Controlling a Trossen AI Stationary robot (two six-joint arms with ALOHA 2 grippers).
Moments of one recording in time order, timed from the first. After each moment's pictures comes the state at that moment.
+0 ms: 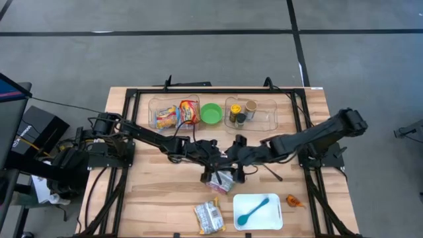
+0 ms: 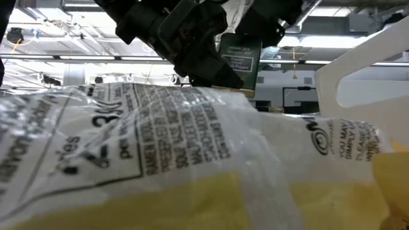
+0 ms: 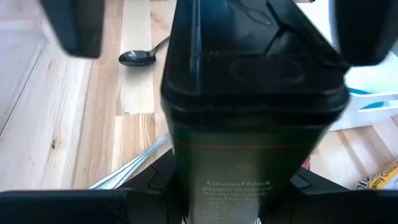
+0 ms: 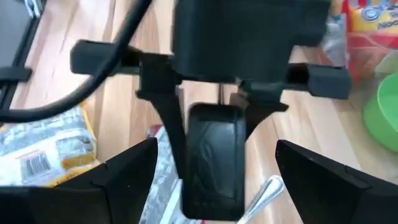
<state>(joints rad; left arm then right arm) -0.14 1.80 1.03 0.17 0.05 -0.04 0.30 1.53 1.11 -0.36 0.28 0.28</state>
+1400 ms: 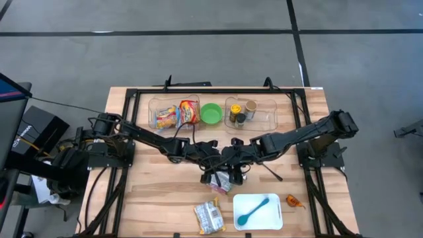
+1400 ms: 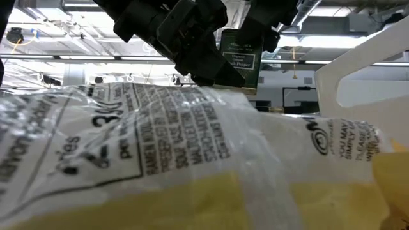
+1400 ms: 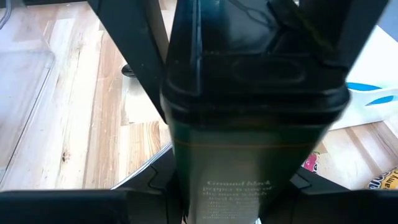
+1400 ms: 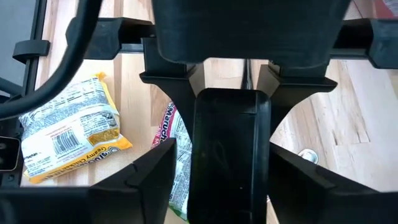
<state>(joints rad) -0.15 1.80 1.03 0.19 0.00 0.03 0.26 1.63 1.26 -0.55 0.10 0.34</state>
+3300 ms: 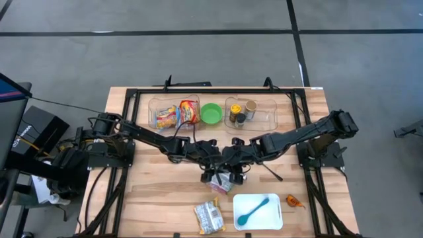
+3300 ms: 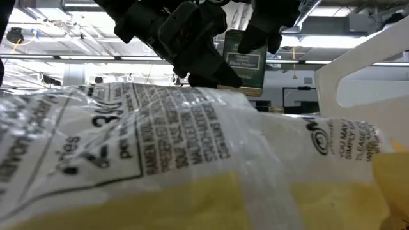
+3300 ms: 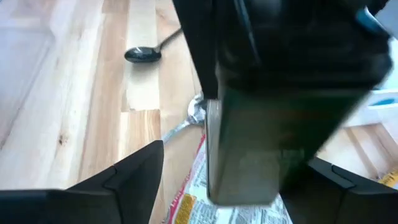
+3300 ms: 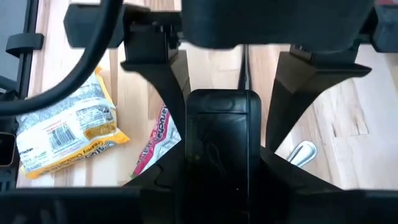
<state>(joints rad) -0.14 1.80 1.03 0.15 0.01 -0.03 0.26 1.63 1.26 -0.57 0.10 0.35</state>
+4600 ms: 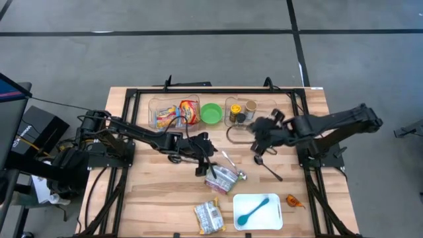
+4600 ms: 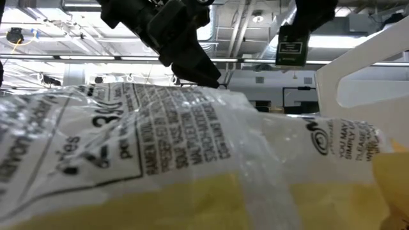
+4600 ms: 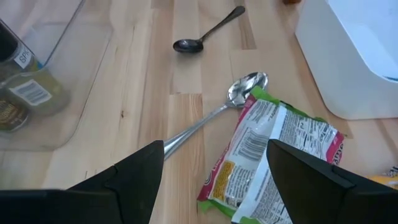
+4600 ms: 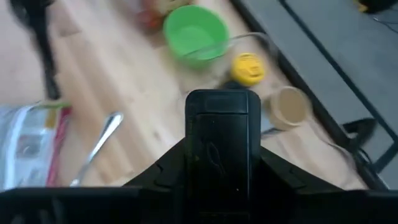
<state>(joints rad) -0.13 1.66 0.99 0.02 -0.11 -0.03 0.21 1.29 1.26 -1.12 0.64 0.58</state>
